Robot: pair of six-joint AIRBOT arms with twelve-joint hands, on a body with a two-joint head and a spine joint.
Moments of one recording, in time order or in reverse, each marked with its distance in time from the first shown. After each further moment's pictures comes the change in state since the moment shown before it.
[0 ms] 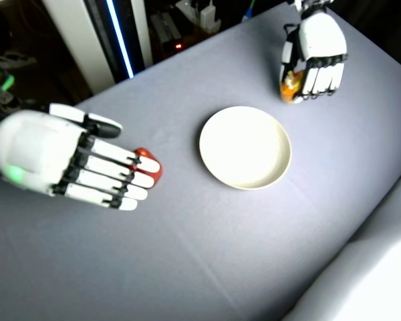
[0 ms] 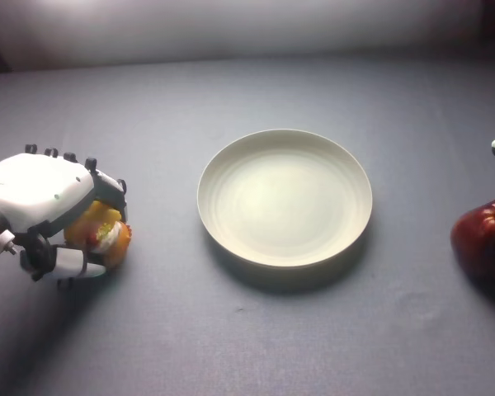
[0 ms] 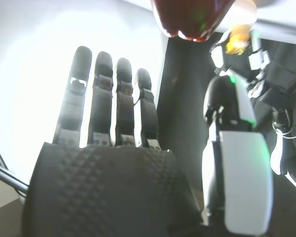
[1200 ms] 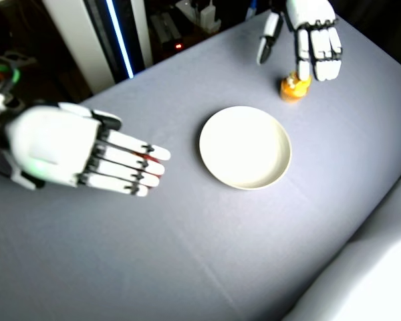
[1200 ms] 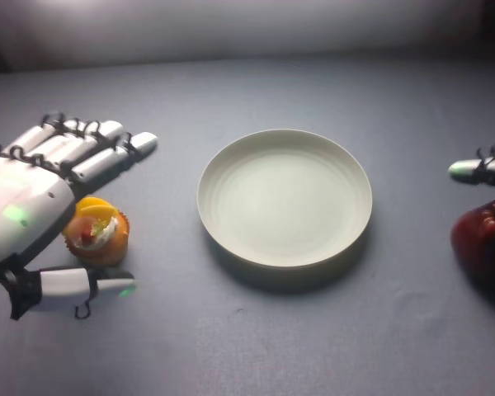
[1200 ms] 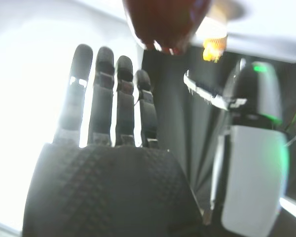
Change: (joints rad) left arm 0.145 0.129 -0.240 0.048 -0.384 0.011; right arm 0.164 -0.054 0.087 -0.272 -0.256 0.060
